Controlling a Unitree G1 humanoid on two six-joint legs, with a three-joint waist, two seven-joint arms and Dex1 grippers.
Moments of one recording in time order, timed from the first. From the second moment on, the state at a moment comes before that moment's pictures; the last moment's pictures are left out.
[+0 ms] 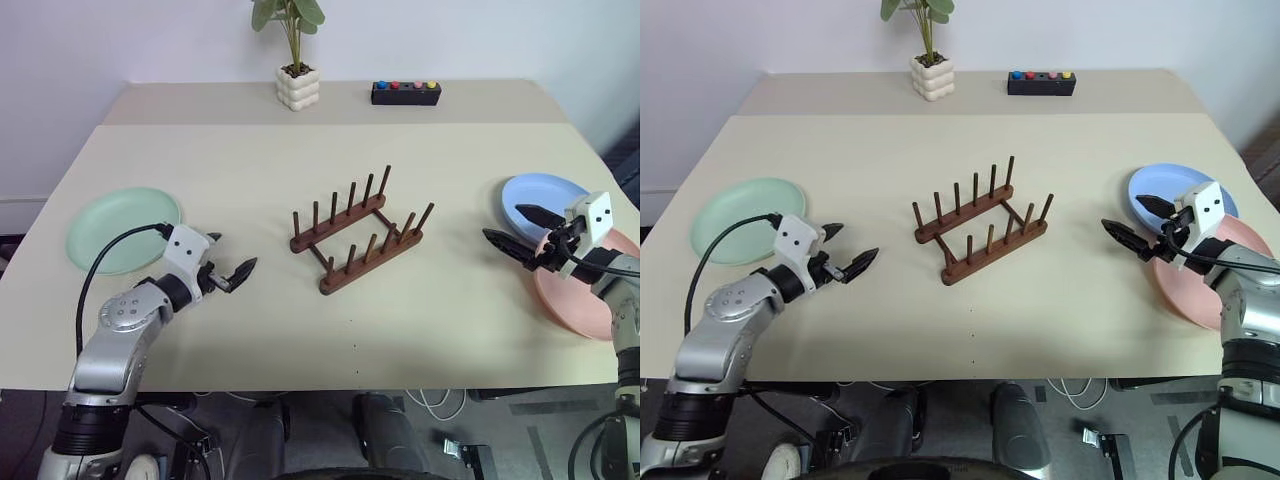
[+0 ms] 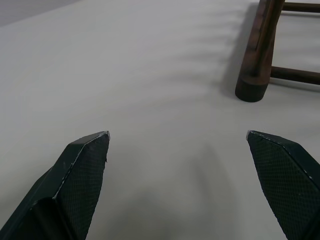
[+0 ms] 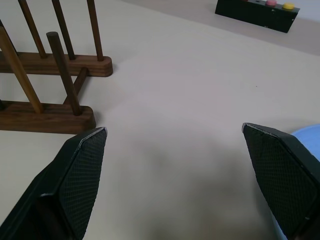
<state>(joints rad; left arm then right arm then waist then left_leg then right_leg) -0.11 0.54 0.10 -0.24 -0.27 0.39 -0.57 -0.36 -0.79 -0.32 0.45 0.40 0.10 1.01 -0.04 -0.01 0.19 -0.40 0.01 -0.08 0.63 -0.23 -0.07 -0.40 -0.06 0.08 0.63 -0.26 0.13</state>
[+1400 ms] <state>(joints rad) -0.31 0.38 -0.30 -0.10 -0.16 0.42 -0.75 0.12 -0.68 -0.34 -0.31 0.52 0.37 0.84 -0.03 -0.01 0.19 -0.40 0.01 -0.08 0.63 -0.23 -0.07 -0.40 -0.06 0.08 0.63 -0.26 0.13</state>
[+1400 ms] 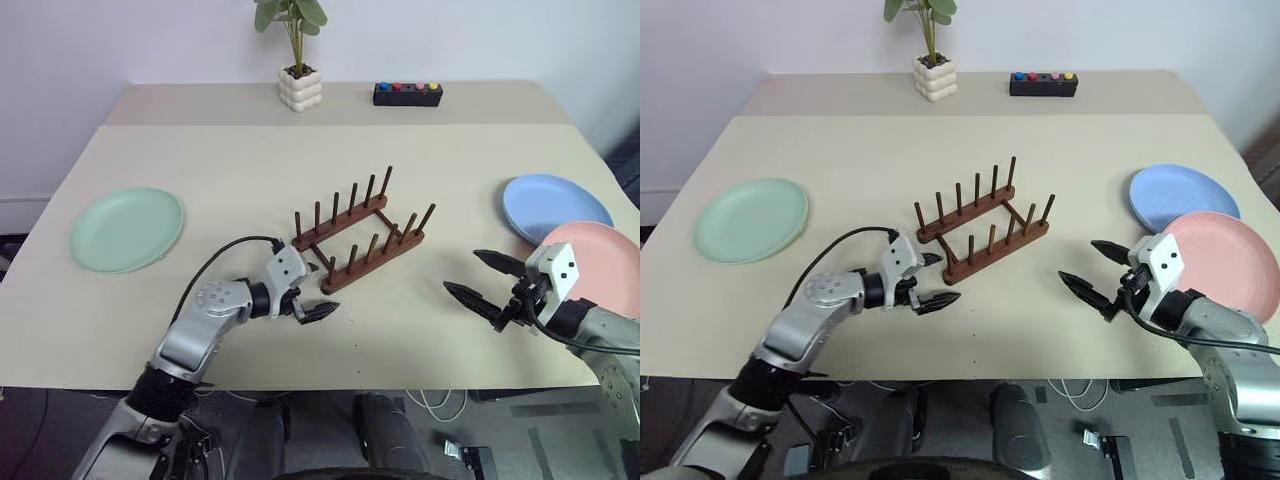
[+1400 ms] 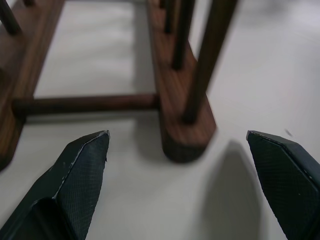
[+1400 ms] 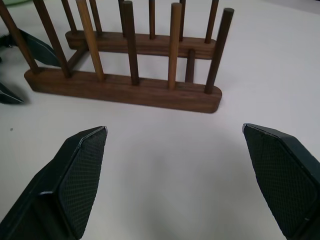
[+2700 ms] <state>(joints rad) -0.91 0.21 -0.33 0.95 -0.03 -0.25 -1.24 0.39 -0.56 -0.31 -0.49 0.51 0.34 0.69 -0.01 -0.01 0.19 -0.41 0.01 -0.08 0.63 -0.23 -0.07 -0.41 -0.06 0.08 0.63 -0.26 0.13</state>
